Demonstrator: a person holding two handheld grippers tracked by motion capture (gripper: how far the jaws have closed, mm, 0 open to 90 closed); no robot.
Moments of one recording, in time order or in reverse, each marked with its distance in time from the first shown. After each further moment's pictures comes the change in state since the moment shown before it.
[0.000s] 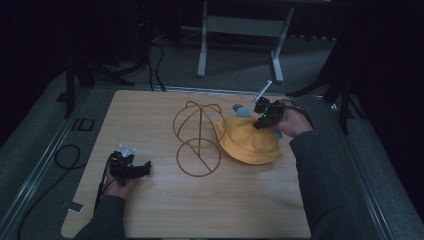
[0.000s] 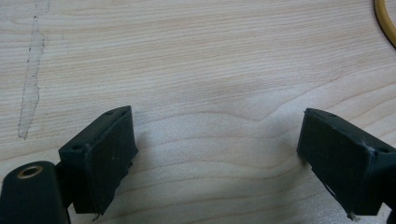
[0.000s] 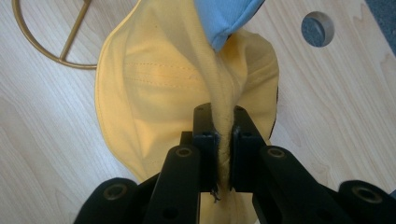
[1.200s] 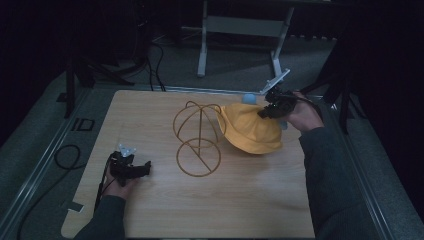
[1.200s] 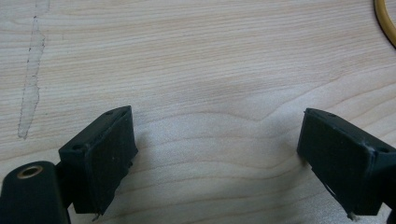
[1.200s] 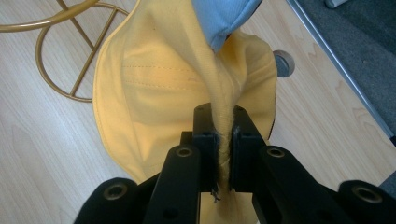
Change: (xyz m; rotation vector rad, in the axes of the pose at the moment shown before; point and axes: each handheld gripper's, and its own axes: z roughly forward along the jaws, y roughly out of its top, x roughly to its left) left arm 0.000 0.000 0.000 -0.002 0.001 -0.002; right arm -0.011 -0.006 -0.042 -0.158 -0.029 0.041
